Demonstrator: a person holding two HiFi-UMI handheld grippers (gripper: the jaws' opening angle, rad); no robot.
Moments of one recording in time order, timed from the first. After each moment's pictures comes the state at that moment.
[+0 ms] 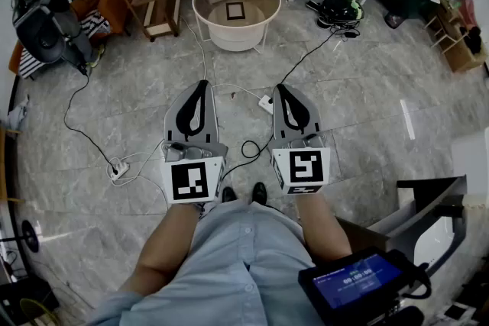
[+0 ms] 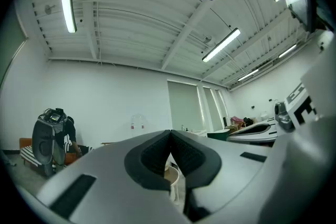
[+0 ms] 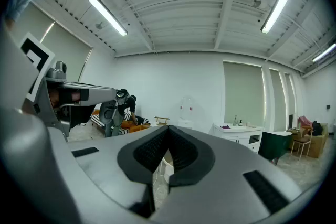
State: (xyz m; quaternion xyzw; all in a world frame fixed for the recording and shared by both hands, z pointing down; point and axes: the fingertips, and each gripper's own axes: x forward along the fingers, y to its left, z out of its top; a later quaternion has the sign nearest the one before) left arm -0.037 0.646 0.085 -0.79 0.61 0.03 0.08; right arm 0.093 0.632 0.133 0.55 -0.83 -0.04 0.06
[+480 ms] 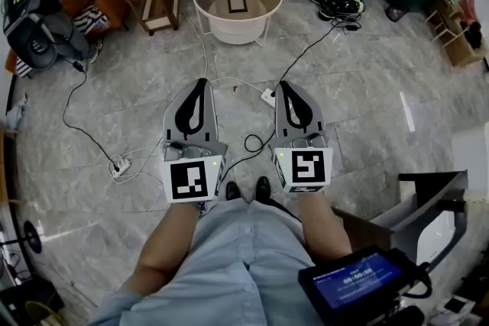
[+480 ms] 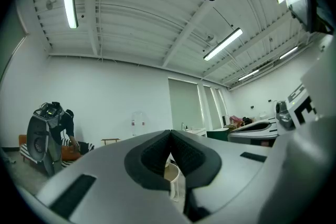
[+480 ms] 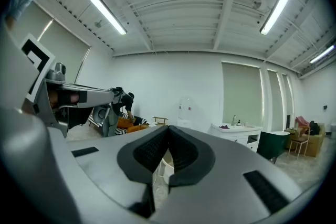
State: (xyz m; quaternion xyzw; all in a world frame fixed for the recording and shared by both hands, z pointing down) left arm -0.070 0.636 0.100 -0.79 0.60 0.01 0.07; right arm 0.068 0.624 0.139 0.56 -0.82 -0.05 0.06
